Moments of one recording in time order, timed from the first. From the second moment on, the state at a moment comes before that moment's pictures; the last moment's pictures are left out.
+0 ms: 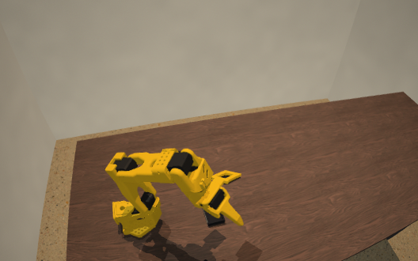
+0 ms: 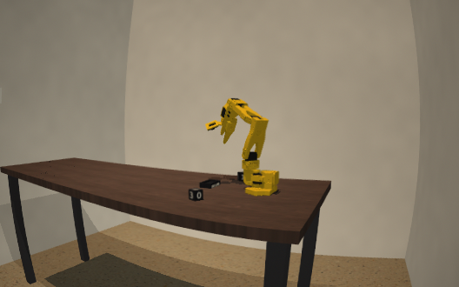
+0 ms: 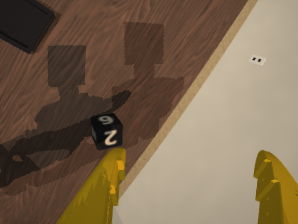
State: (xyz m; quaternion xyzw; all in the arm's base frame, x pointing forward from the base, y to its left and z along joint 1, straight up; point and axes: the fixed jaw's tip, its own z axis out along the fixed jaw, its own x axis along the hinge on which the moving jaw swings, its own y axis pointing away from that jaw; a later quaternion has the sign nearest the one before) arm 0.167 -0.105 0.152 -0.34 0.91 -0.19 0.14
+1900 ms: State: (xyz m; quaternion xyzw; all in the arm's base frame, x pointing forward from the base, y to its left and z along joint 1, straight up) arm 0.110 0.187 0.151 -0.54 0.81 0.10 0.22
